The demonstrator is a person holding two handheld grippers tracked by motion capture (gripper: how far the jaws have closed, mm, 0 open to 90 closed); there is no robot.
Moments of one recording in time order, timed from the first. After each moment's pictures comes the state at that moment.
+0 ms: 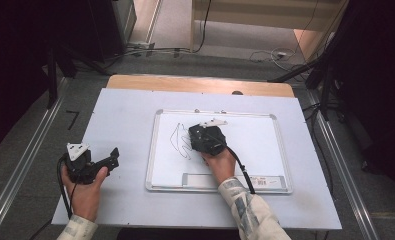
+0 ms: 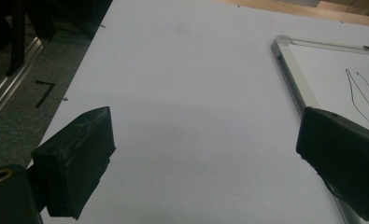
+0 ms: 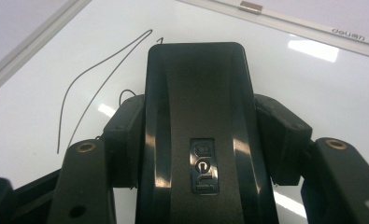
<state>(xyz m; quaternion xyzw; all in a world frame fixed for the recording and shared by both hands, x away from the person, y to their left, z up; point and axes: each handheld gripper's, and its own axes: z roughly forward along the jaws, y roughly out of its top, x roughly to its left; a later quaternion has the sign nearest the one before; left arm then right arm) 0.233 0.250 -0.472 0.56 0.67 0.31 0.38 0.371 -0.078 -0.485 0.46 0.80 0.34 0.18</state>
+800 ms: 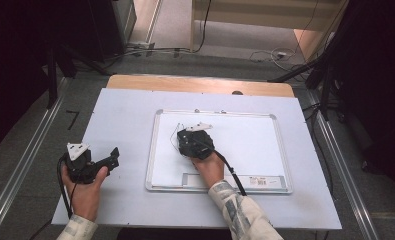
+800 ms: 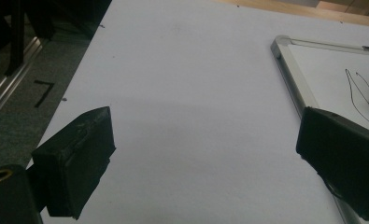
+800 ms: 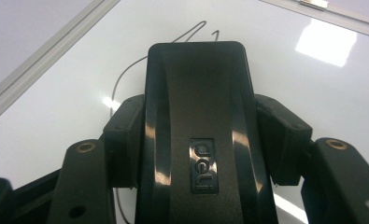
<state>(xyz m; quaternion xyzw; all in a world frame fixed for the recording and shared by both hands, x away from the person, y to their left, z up) 0.233 0.250 -0.472 0.56 0.67 0.31 0.38 0.358 -0.044 -0.492 0.44 0.81 0.34 0.18</state>
